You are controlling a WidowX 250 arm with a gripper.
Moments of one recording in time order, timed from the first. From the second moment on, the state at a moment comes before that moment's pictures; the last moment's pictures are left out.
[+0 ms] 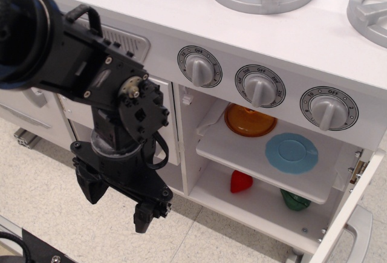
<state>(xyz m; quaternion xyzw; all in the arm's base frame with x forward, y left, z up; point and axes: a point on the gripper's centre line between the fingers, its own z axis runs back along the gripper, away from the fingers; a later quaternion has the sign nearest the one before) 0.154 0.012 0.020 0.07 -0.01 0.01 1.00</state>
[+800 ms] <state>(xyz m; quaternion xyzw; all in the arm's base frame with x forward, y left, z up) 0.166 -0.046 0.026 0.04 -0.01 0.02 1.00</state>
